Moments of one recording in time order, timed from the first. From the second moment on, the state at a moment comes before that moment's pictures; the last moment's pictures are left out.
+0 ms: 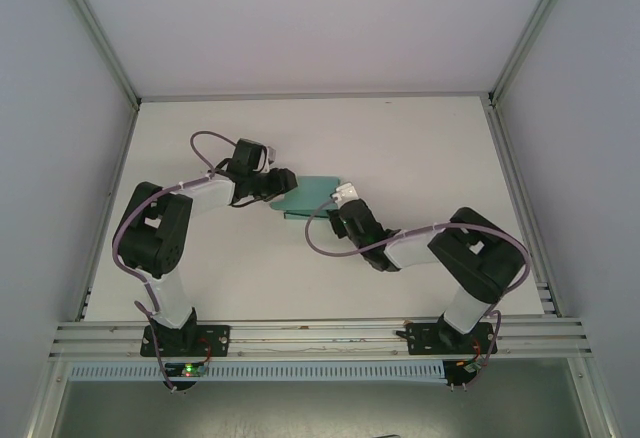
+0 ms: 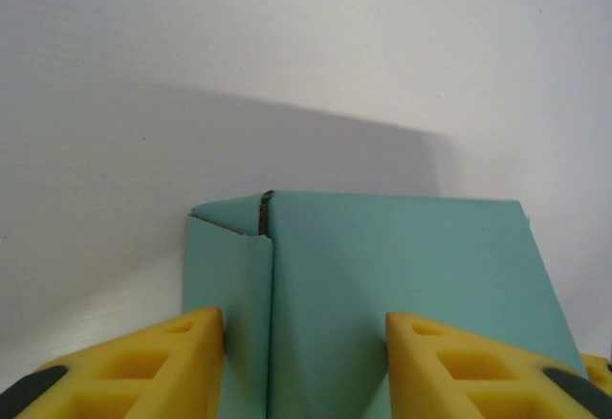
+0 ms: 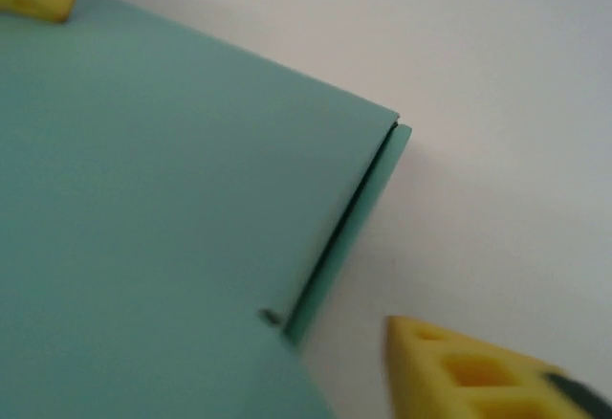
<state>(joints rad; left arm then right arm) -0.32 1.82 1.03 -0.09 0.49 -0.69 0.78 1.67 0.55 0.52 0.35 0.14</state>
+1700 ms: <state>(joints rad) -0.28 1.85 0.83 0.31 0.60 -0.66 0.43 1.74 0.85 0.06 -0.50 0.70</state>
